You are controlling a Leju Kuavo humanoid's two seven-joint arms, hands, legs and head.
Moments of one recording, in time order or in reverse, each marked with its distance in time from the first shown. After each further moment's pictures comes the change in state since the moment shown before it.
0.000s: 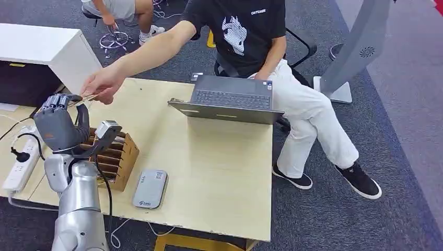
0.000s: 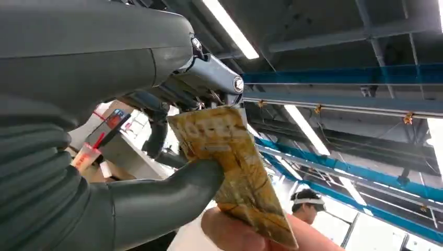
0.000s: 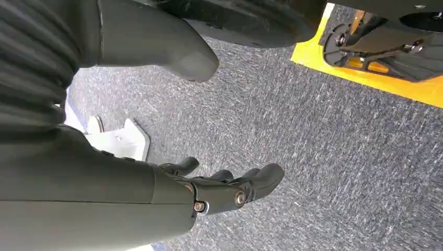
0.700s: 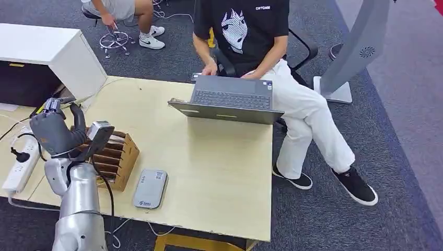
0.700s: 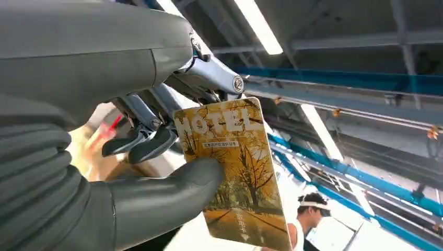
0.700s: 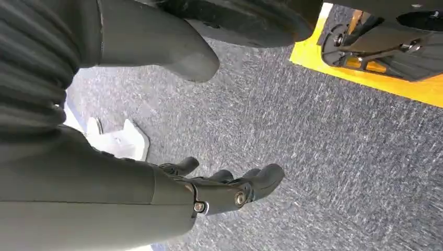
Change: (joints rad) left arm 0.047 -0.008 -0.049 0.000 0.193 0.000 0.000; right arm 0.001 0.000 -0.008 -0.001 -0.011 -0.009 -0.003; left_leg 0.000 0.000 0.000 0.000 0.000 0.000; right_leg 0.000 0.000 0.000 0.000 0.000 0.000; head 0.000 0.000
